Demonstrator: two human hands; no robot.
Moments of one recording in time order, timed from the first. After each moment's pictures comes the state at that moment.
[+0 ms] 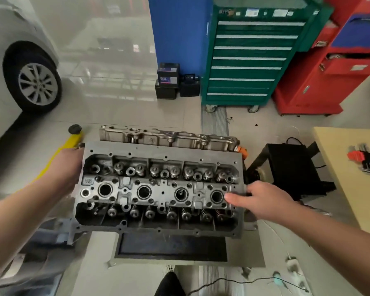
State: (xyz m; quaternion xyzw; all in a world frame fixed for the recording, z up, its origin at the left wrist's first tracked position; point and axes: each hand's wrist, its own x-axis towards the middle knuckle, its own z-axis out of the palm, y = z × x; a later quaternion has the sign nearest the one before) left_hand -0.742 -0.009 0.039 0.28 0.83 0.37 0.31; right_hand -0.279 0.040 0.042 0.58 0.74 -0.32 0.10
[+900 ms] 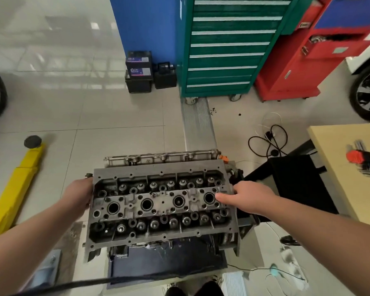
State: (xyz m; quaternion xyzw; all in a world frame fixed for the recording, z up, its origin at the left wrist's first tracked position) left_hand -0.778 0.147 -0.096 0.21 0.84 0.24 0.44; right_hand -0.326 0.185 -0.035 0.63 0.70 -0.30 0.19
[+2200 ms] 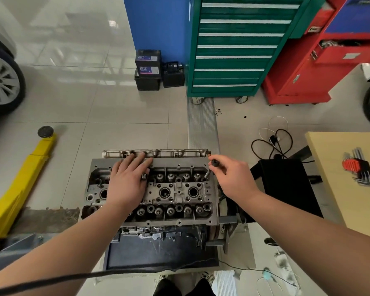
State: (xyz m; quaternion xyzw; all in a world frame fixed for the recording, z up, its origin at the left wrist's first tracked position) left_hand -0.641 0.131 -0.087 0.69 0.72 0.06 0.06; right_hand -0.322 0.191 -0.021 0.54 0.76 -0.27 -0.26
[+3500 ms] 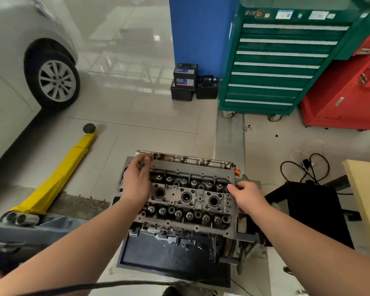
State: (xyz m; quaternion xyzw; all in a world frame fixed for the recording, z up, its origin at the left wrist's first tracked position) left_hand -0.643 0.110 -0.021 0.34 0.77 0.45 0.30; right_hand -0.338 0.203 -0.055 0.69 0.54 -0.48 -0.08
